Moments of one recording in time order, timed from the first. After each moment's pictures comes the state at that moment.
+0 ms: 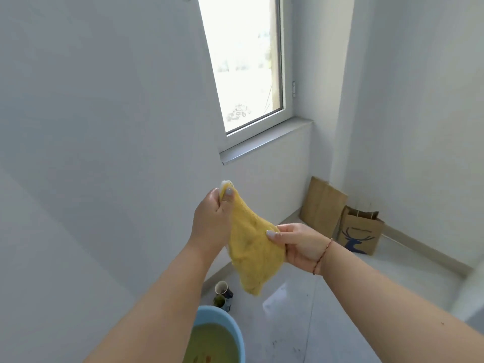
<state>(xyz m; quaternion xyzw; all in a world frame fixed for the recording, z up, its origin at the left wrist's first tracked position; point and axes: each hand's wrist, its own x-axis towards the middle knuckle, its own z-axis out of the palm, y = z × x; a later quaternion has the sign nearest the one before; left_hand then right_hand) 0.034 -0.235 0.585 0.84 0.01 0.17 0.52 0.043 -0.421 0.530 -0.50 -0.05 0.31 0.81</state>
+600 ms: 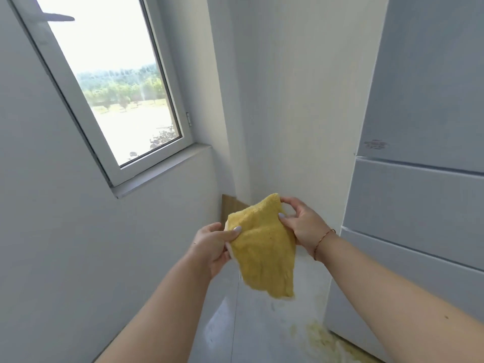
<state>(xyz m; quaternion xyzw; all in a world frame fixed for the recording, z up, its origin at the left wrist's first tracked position) -0.024 -0.510 0.579 0.59 0.07 -0.22 0.77 -0.056 -0.708 0.564 -0.70 0.08 -0.03 0.71</state>
